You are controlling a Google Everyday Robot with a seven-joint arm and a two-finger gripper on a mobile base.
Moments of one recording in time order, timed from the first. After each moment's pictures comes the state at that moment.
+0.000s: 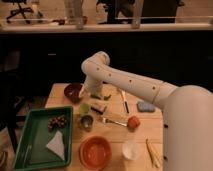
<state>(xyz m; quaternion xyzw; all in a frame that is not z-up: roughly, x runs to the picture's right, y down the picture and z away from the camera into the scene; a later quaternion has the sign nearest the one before) -0.077 0.037 0.810 -0.16 -0.26 -0.64 0.71</state>
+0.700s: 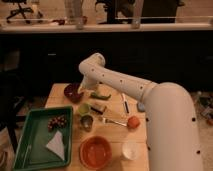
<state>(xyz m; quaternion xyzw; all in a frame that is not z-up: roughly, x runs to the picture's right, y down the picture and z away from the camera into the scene) -0.097 0.020 0.872 -0.14 -0.24 -0.63 0.72</state>
